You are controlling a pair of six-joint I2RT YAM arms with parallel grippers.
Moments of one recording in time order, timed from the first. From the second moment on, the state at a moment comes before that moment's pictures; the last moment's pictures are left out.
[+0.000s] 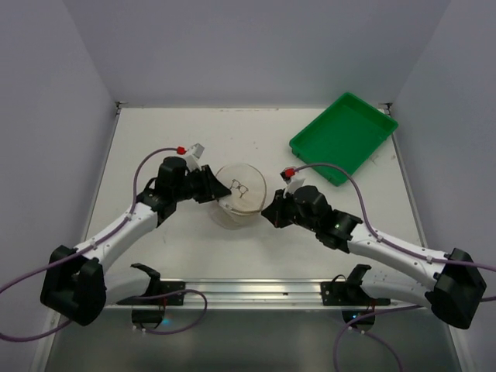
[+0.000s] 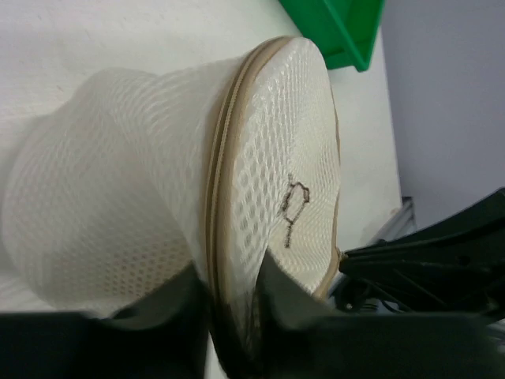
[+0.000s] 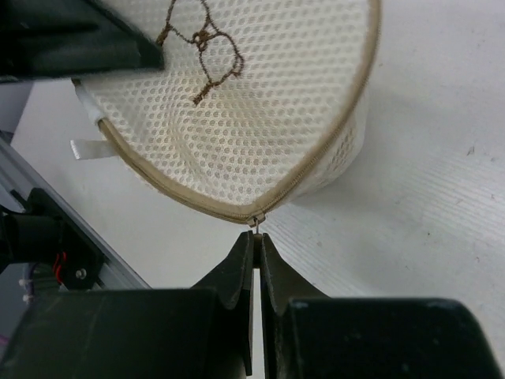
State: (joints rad) left arm -0.41 1.13 0.65 -0.05 0.43 -0.72; right arm 0.87 1.04 0.63 -0.06 0.04 0.58
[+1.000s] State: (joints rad) left arm -0.48 0.97 0.61 -0.30 0.10 -0.85; right arm 1.06 1.48 0.95 0.03 0.02 0.66
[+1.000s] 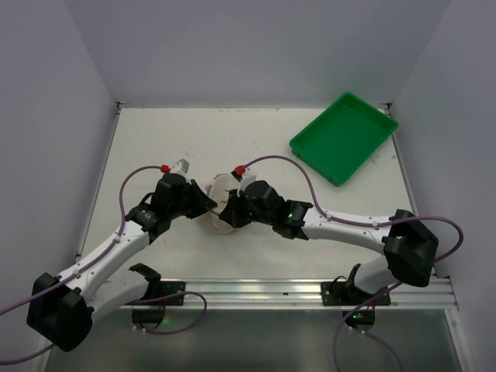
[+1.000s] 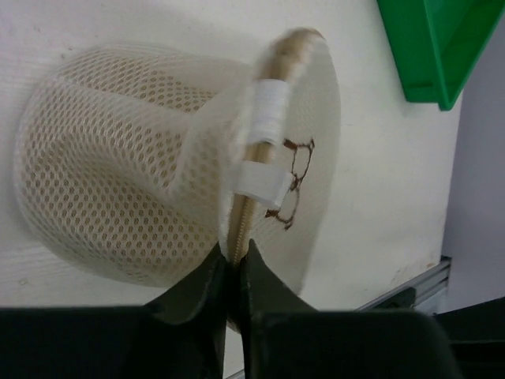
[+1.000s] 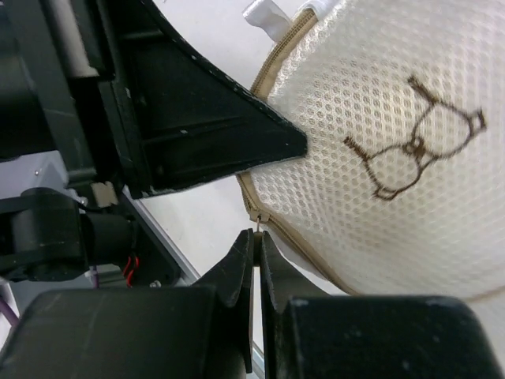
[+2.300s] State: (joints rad) left arm -0.41 0.95 0.76 -0.28 0.04 -0.76; right arm 0.94 1.41 0.87 0.08 -0.07 0.65
